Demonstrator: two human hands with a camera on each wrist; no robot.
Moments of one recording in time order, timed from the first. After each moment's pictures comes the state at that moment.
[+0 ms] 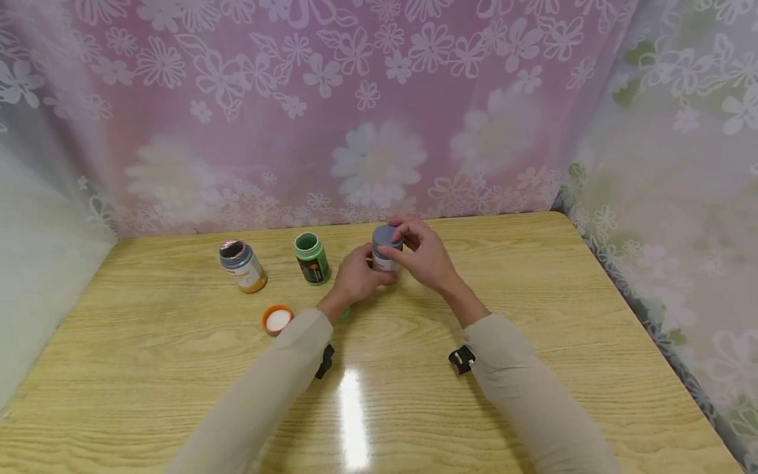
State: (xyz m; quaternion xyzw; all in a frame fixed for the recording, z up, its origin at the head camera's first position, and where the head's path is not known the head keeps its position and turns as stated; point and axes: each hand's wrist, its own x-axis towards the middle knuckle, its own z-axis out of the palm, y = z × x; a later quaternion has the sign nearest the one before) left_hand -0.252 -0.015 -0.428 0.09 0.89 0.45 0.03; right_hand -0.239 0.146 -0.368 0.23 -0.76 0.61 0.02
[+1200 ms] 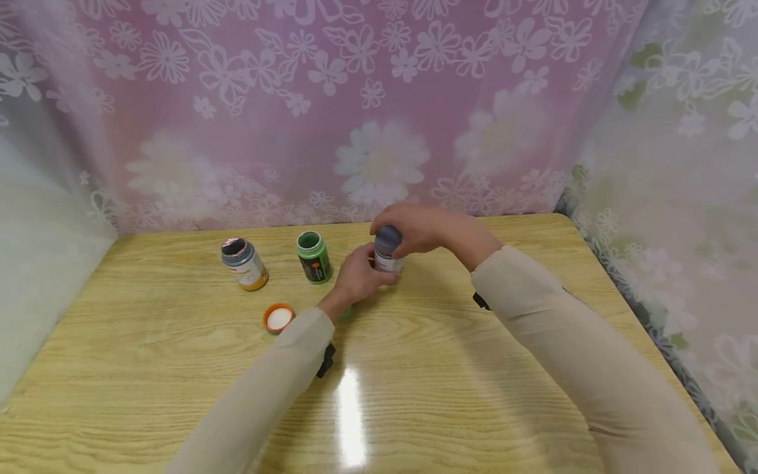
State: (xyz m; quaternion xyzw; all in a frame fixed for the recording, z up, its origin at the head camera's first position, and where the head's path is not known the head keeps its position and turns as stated) left_hand -0.255 -0.016 -0.430 0.10 0.90 0.43 0.04; right_hand -0.278 0.138 -0.288 0.43 -0.88 0.09 -0.17
